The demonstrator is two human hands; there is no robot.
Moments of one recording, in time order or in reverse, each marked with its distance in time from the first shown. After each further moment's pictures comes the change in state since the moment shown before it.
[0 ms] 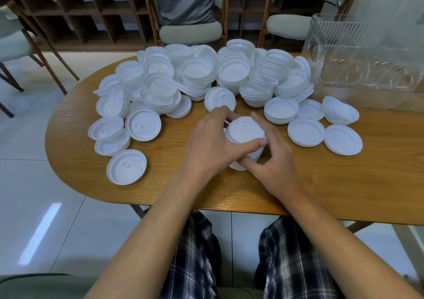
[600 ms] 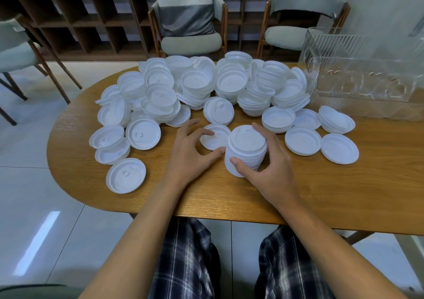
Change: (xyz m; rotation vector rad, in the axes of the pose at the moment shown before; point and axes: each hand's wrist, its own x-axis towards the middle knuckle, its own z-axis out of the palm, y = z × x) left_hand 0.007 -0.085 0.001 0.095 0.036 0.002; right_hand 0.001 -0.003 -0.001 -0.064 0.058 0.039
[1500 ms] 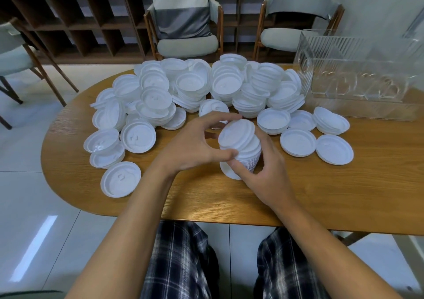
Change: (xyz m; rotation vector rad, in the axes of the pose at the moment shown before) left_hand 0.024 0.072 -0.043 -0.351 -0.419 0.115; right_hand 0.003 -0.003 -0.001 0.060 -0.038 -0.001
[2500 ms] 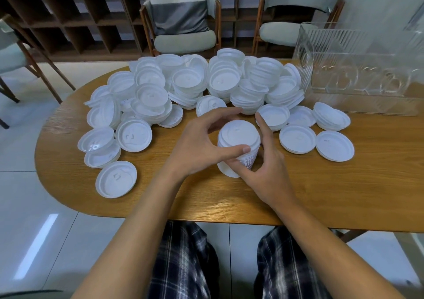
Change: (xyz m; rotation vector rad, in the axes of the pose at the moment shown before) left_hand -0.001 -0.002 0.023 0.036 0.171 0.050; right_hand -0.001 0.002 0.000 0.112 -0.013 0.057
